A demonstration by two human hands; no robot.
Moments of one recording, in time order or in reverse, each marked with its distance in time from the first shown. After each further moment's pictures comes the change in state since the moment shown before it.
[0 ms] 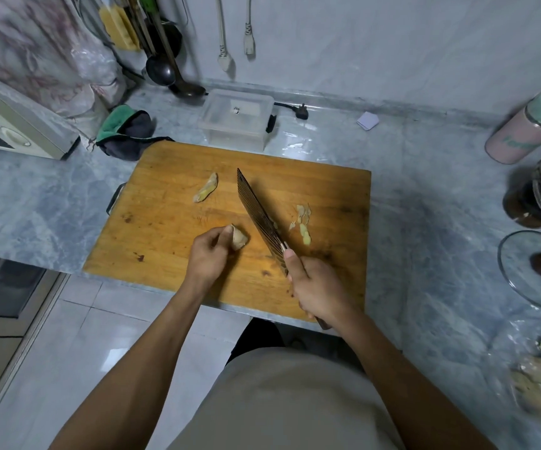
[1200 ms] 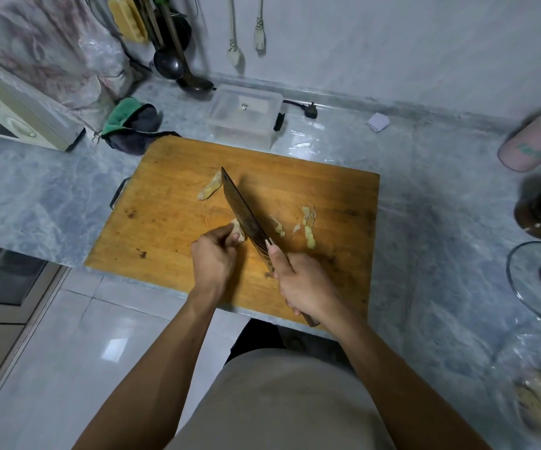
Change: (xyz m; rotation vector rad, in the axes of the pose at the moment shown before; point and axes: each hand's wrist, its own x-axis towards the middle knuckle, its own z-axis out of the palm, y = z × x) left_hand 0.000 0.002 0.011 0.322 0.233 0.086; right_hand 0.013 -0.027 0.007 -0.029 -0.089 0.008
